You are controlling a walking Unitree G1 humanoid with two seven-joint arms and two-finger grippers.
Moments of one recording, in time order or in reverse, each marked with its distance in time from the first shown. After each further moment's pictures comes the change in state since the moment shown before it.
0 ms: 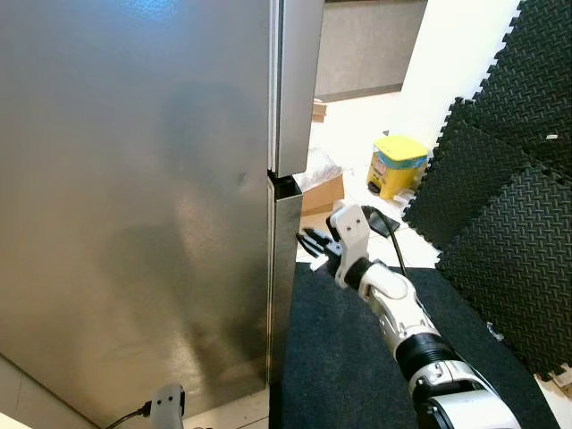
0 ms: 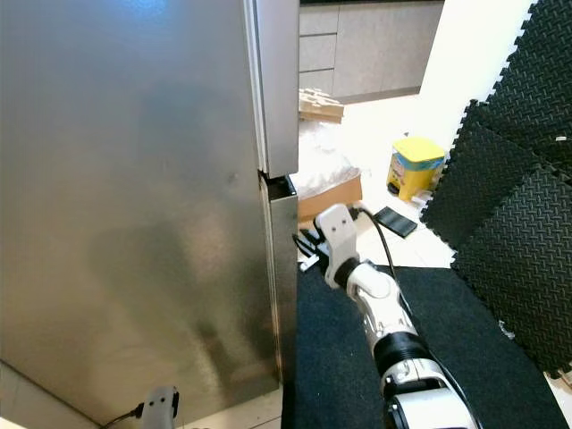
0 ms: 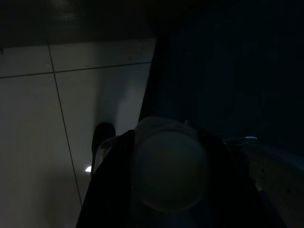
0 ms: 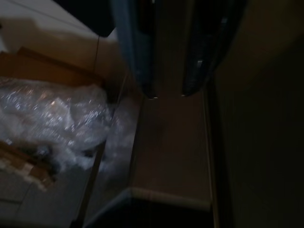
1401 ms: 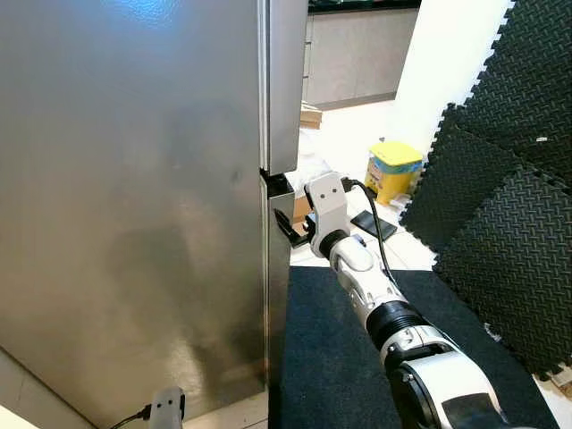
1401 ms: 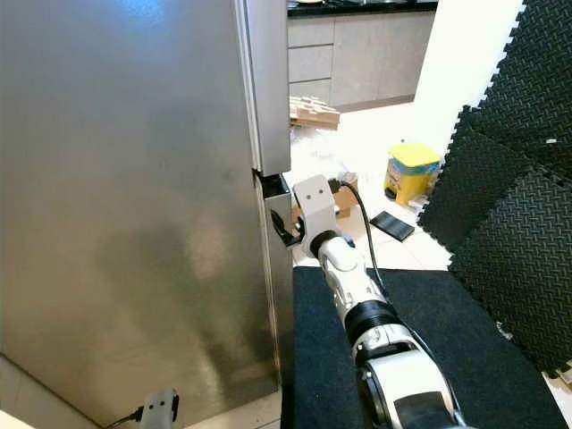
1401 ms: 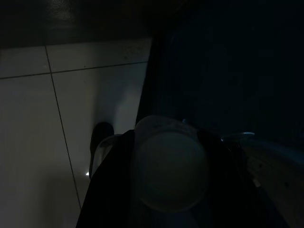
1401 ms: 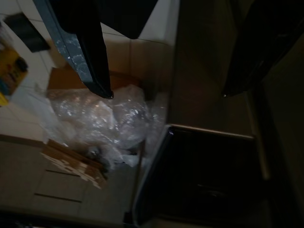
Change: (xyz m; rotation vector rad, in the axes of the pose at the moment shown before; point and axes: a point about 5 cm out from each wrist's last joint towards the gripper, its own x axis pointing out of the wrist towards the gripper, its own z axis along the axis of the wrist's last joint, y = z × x) left arm -0.002 0.001 -0.005 0.001 0.005 -0.001; right arm 0.037 0.003 0.020 -0.021 0.050 -0.239
